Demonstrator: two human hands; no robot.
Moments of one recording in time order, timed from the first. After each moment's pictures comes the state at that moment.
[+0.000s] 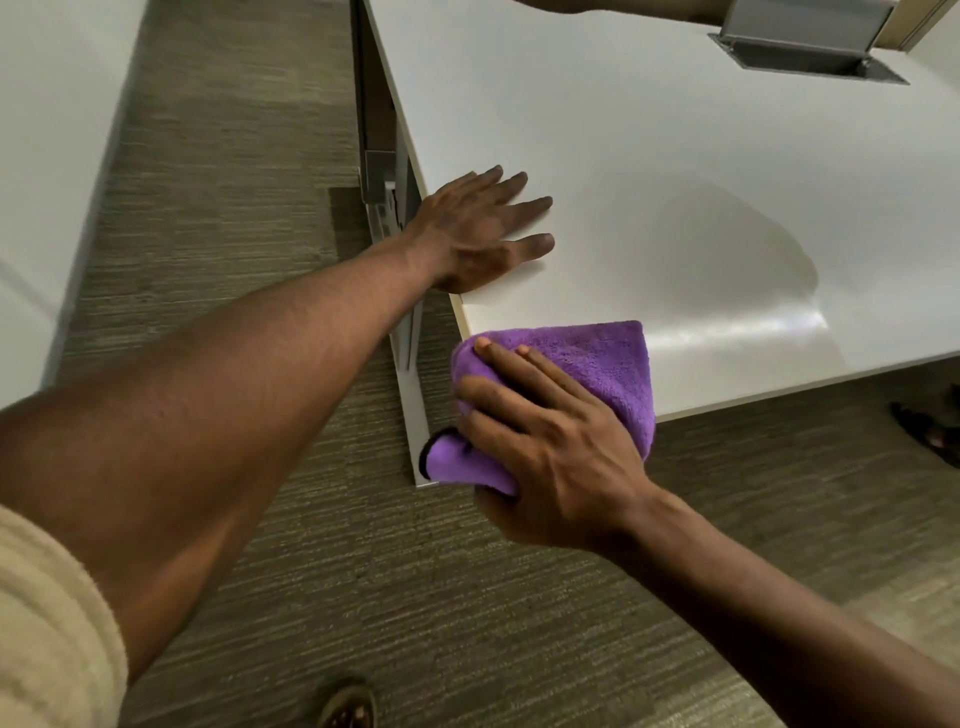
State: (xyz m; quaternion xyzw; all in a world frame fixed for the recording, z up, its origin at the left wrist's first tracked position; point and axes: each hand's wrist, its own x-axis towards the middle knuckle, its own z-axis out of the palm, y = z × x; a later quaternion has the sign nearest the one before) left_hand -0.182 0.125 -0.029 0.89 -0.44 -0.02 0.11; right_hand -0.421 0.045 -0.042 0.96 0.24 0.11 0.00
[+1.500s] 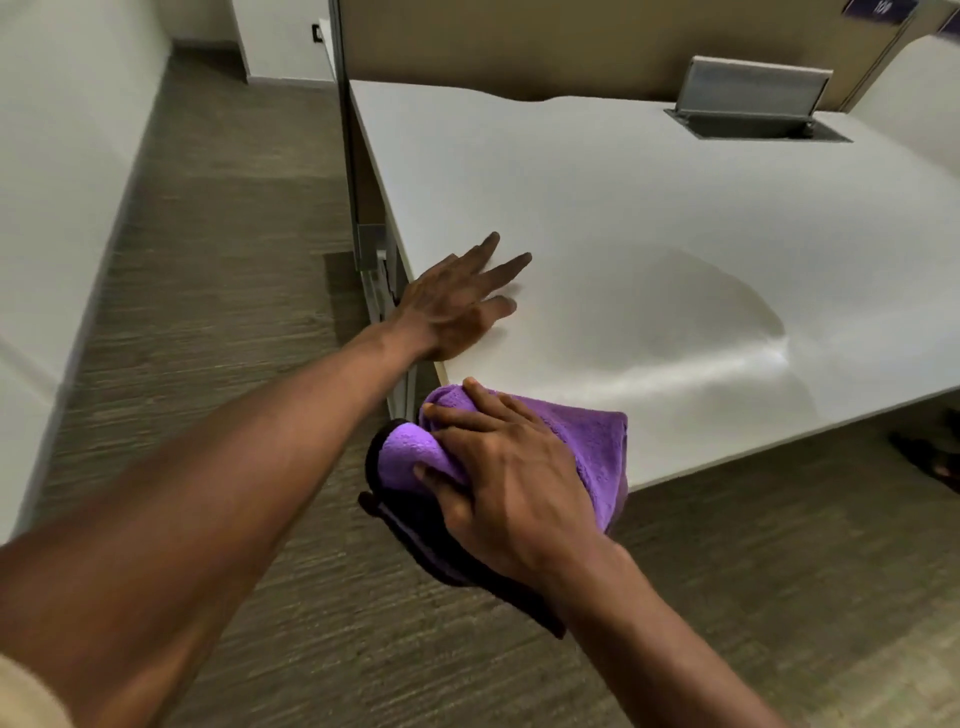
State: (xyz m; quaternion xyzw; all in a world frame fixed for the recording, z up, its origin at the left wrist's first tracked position) left_hand -0.168 0.121 -0.032 0.88 -0.41 -0.07 0.24; right_hand -0.389 0.080 -0.016 0.99 0.04 0.07 -0.13
